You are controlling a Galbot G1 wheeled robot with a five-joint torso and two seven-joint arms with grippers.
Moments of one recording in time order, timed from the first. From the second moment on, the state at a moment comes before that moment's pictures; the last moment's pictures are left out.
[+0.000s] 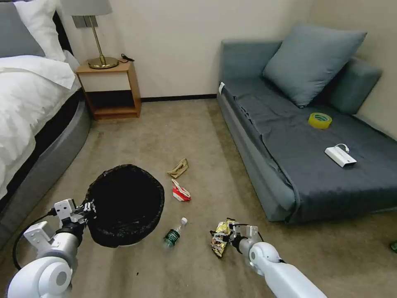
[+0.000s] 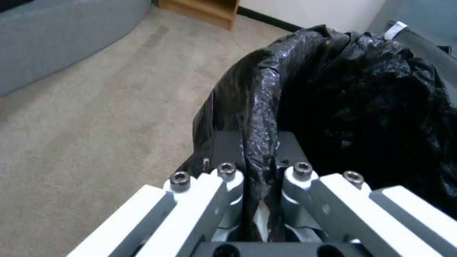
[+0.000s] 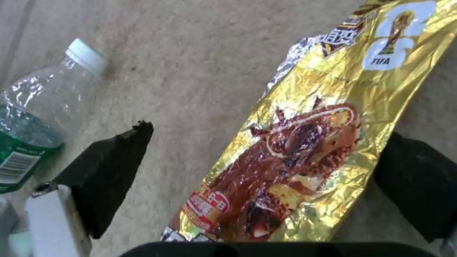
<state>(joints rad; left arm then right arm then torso) 1.56 -1.31 -0.88 -2.15 -0.68 0.44 -0.13 -0.93 1.25 -0.04 1.02 0.81 -0.25 -0.17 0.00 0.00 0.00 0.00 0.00</state>
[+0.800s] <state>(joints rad) 1.55 -1.32 -0.87 -2.13 -0.69 0.43 -0.12 -0.93 1.27 -0.05 0.97 0.68 -0.17 -0.19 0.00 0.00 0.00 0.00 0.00</state>
